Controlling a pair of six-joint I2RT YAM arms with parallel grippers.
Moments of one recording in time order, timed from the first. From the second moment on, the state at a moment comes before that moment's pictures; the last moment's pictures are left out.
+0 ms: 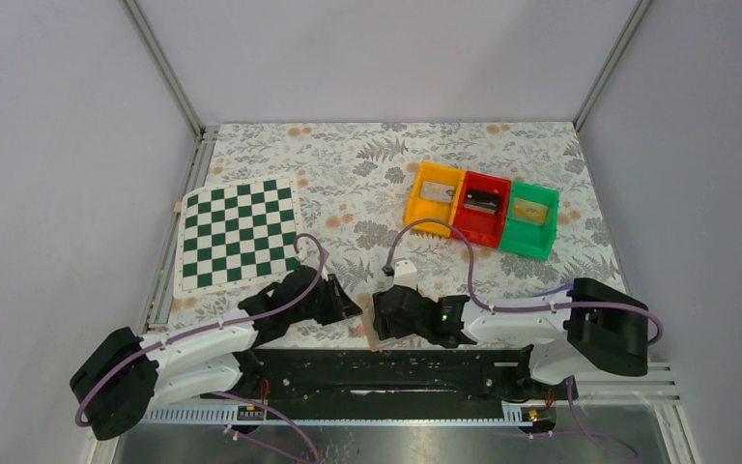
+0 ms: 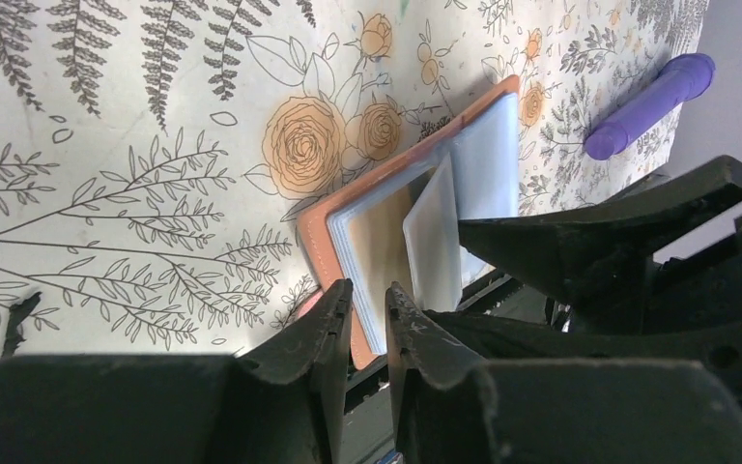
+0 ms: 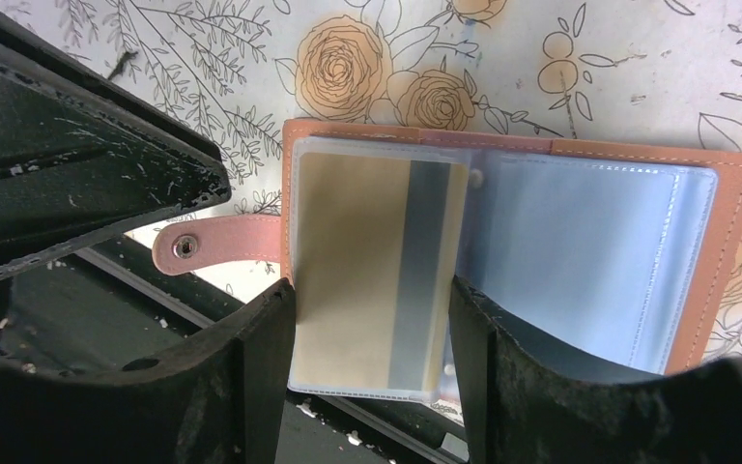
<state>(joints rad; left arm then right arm) -0.83 0.98 0.30 0.00 0.10 -1.05 1.26 1.44 0.68 -0.16 0.34 0.83</state>
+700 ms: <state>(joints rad) -0.83 1.19 0.35 0.18 0.20 -1.03 1.12 1.27 0.41 0.25 0.07 0.92</state>
